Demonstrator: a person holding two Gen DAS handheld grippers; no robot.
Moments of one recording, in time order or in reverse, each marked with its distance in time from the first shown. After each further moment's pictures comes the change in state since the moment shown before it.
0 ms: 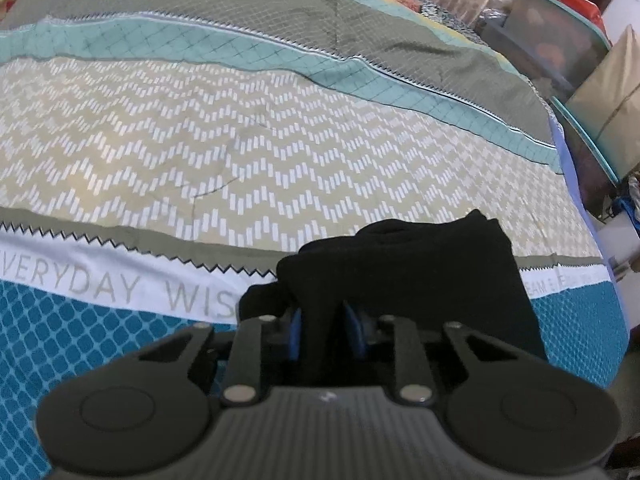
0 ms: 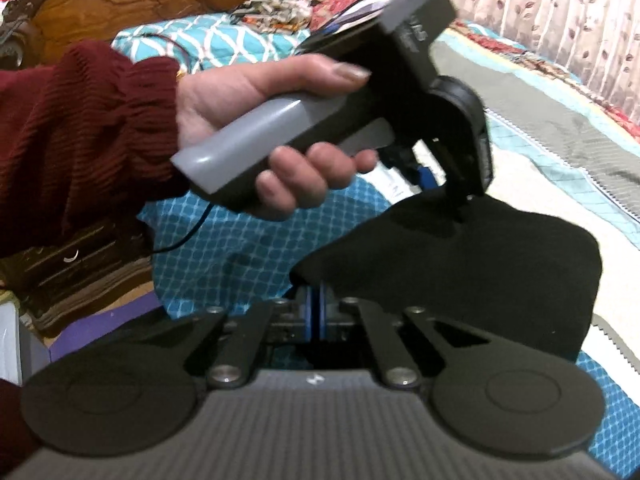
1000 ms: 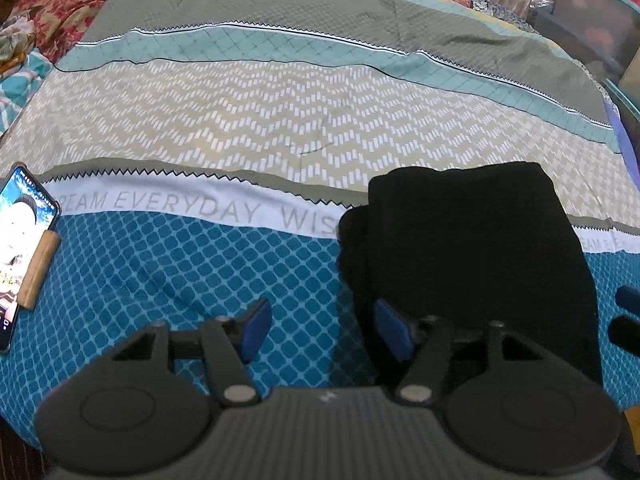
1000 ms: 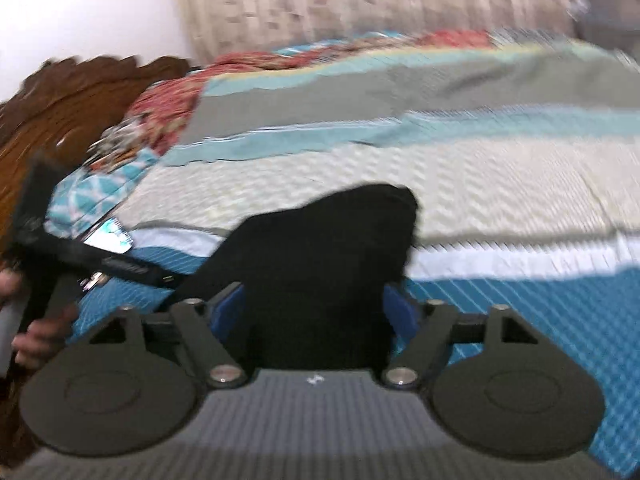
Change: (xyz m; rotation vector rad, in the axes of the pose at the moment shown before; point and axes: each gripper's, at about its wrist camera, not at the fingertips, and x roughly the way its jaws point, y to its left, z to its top) left arm -0.061 -0.003 -0.054 0.015 -0.016 0.273; right arm -0.066 -0.132 -0.056 0.645 -0.201 -0.202
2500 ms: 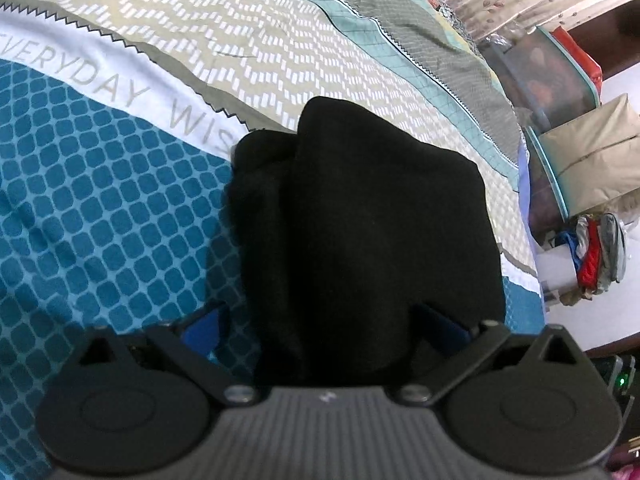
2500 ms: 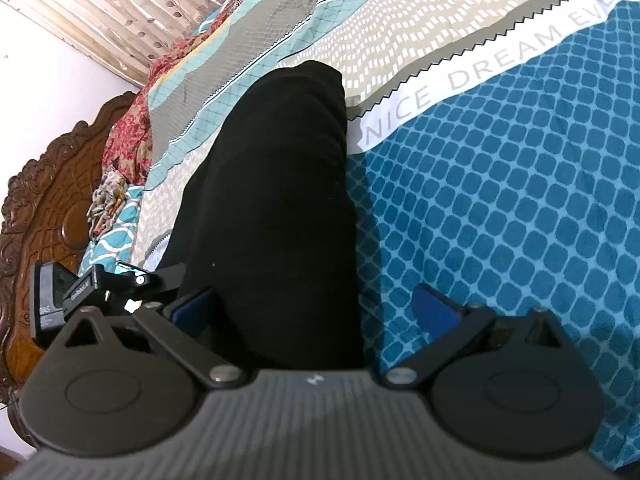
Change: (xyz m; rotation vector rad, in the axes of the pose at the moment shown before) left arm 0.067 0.012 -0.015 -0.260 0.122 -0.502; right arm 0.006 -0.046 -0.037 0.464 0.181 0.161
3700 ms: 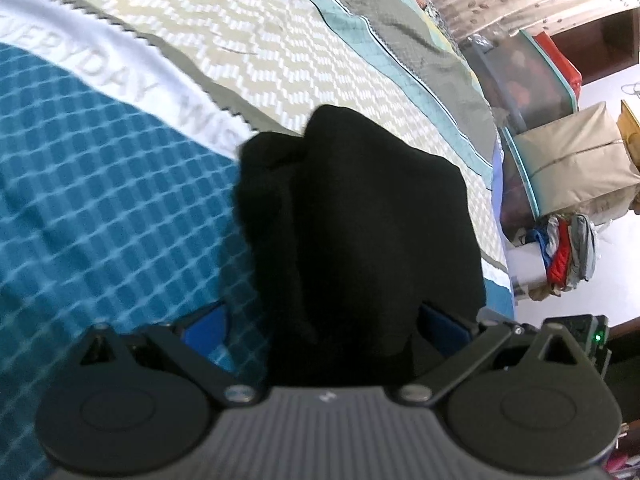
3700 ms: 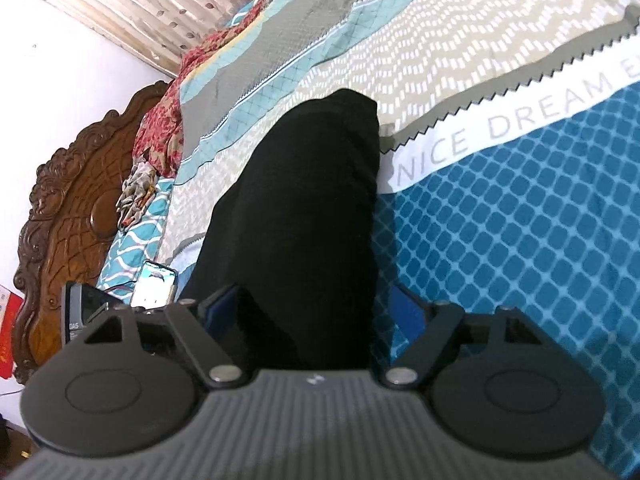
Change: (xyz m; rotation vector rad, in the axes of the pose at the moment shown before) left arm -0.012 0.022 0.007 -0.022 0.041 -0.120; right arm 0.010 -0.003 0.038 -0.034 0.076 0.112
